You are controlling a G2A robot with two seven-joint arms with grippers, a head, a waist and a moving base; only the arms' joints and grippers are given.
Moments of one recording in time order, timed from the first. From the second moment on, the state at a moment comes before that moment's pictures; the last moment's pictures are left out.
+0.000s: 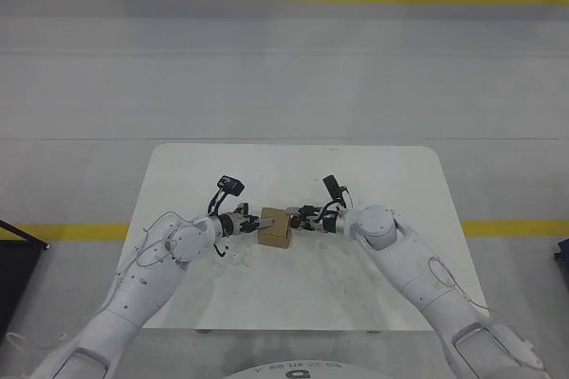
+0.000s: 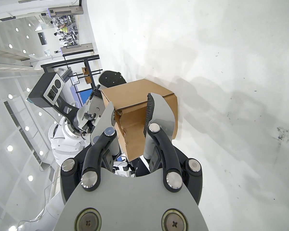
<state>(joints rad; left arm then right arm) 1.15 -1.22 -0.94 -1.18 0.65 -0.36 -0.56 -1.18 -1.21 0.99 -1.16 0.18 0.12 0.70</state>
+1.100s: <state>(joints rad) 1.31 -1.14 -1.25 -1.38 0.59 -0.41 -0.49 -1.36 -1.16 1.12 -1.57 0.03 0.19 0.67</state>
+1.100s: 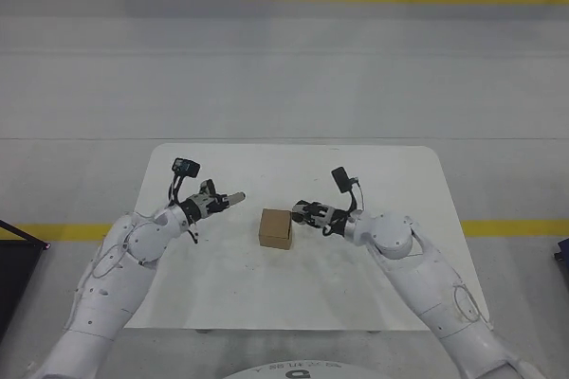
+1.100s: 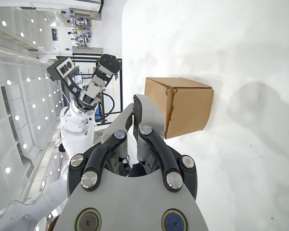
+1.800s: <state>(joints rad) 1.45 -1.10 -1.46 -1.42 0.46 -0.47 -0.49 -1.17 -1.23 0.85 -1.47 -0.10 0.42 0.58</state>
